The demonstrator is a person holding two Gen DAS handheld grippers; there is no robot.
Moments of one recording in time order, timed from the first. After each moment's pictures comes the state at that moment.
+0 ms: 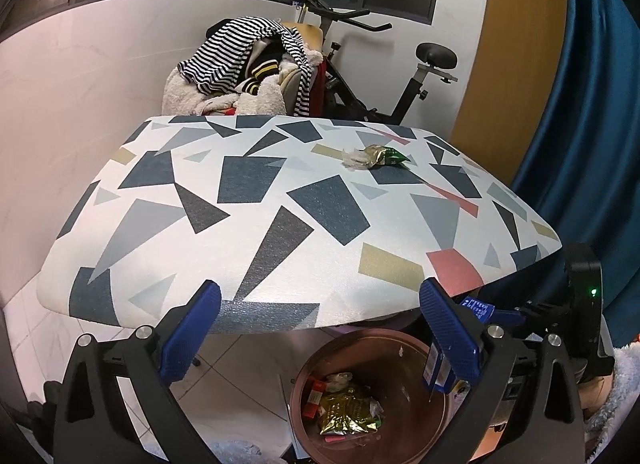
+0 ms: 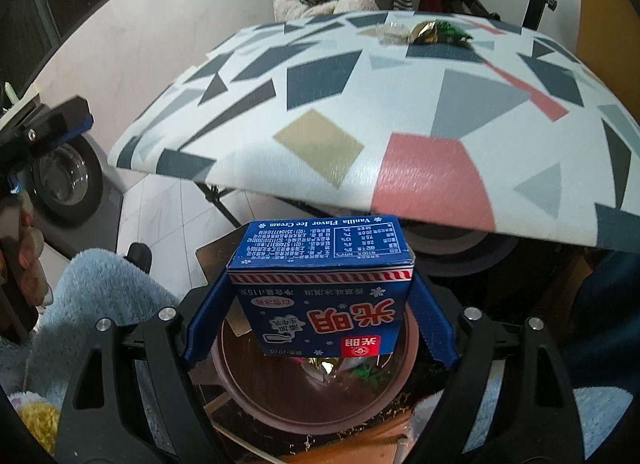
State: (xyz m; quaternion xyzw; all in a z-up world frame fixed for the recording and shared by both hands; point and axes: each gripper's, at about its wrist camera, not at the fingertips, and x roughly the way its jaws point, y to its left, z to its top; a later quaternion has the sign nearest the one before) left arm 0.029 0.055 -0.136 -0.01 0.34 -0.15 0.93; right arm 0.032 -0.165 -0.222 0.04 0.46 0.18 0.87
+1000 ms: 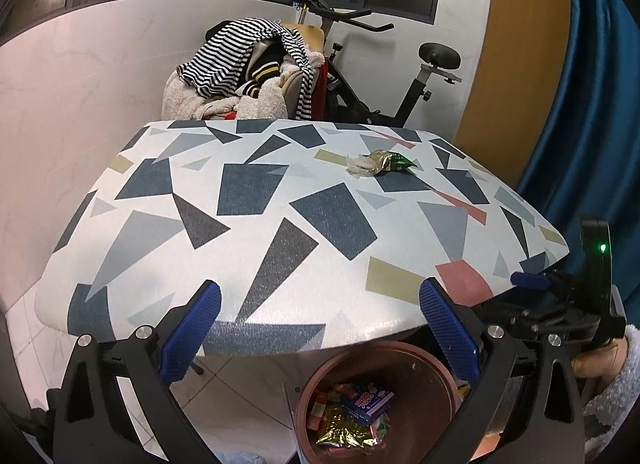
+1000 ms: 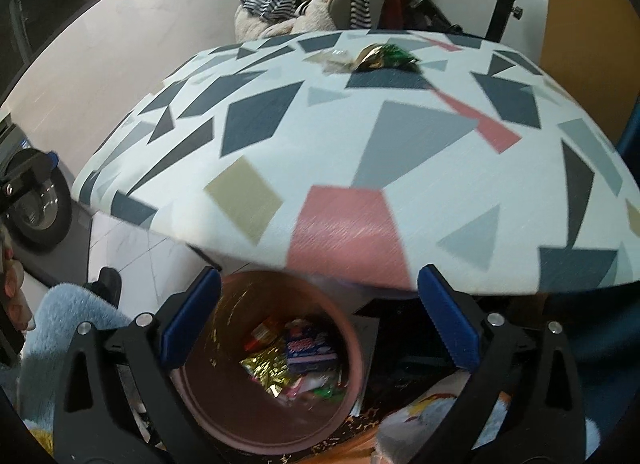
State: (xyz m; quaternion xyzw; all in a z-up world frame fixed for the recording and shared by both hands) left arm 0.051 0.053 -0.135 -0.01 0.34 -0.15 0.93; right arm 0.065 -0.206 -0.206 0.03 0.44 0.12 0.89
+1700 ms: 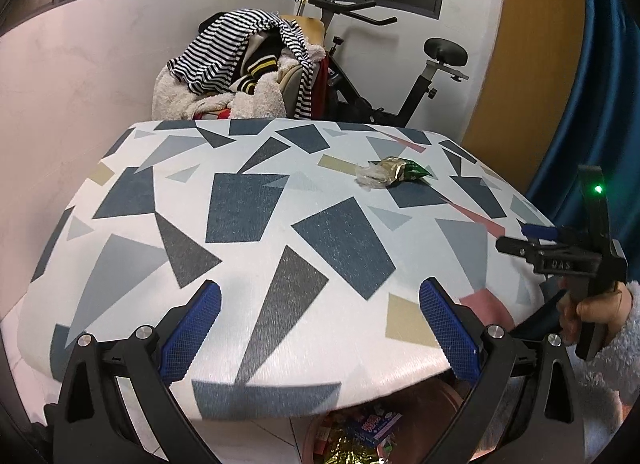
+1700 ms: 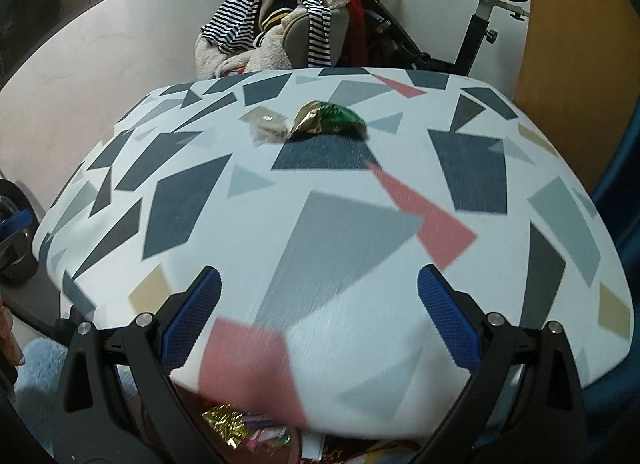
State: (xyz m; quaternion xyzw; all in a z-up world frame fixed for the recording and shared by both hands) left arm 0.124 0.048 -0.146 -0.01 0.35 -0.15 0.92; right arm 0.169 -0.252 -0.180 0.02 0.41 0.07 0.91
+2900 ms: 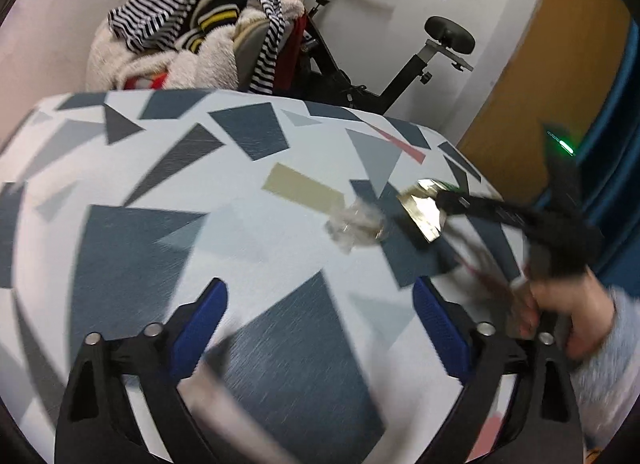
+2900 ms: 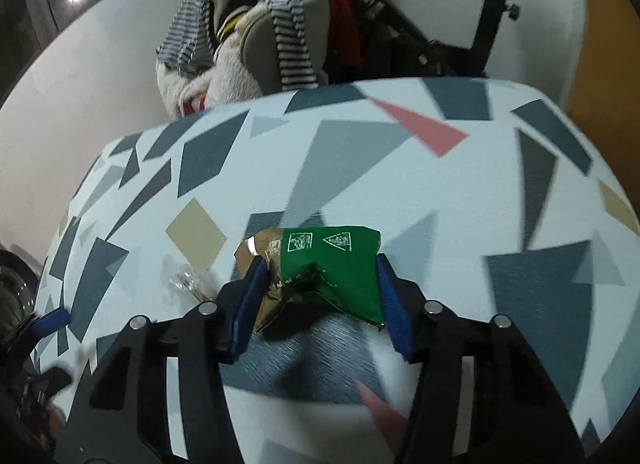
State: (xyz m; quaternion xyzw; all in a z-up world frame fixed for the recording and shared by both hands) left arm 0.319 -0.030 -0.197 -0.08 0.42 -0.22 0.88; right arm 0.366 -0.282 -0.193 0.09 0.42 0.07 0.90
